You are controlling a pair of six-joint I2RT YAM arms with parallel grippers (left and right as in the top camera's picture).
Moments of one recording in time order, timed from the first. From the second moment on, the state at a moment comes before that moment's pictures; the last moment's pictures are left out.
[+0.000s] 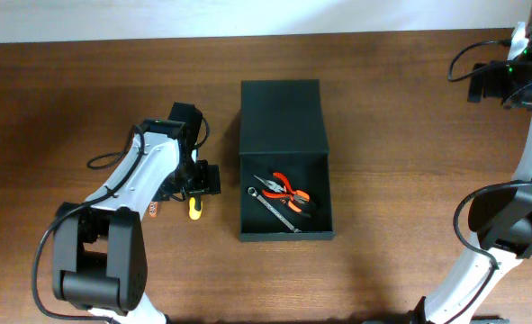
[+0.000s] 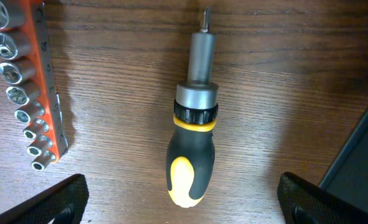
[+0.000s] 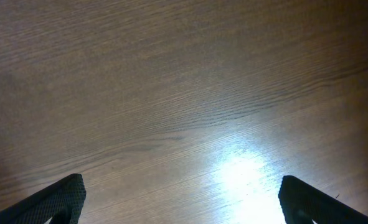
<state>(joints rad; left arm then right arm) -0.18 1.82 1.25 -1.05 -0.03 -0.29 -0.33 2.13 2.38 -1.57 0.14 -0.05</state>
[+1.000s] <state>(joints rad) -0.18 1.82 1.18 -0.89 0.03 -0.14 -0.33 2.13 2.38 -1.57 0.14 -0.05</state>
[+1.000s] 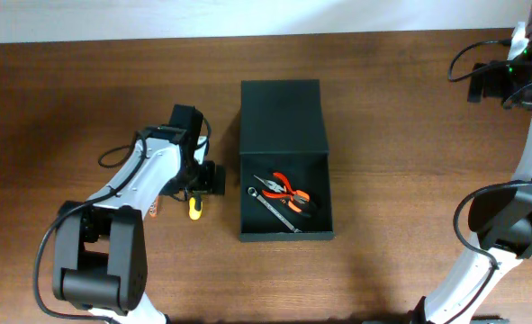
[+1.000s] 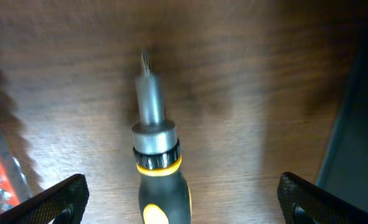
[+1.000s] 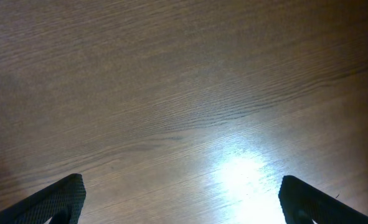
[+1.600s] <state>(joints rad) -0.18 1.82 1.13 -0.87 -0.01 -0.21 -0.33 2.13 2.38 -1.57 0.14 -0.05</state>
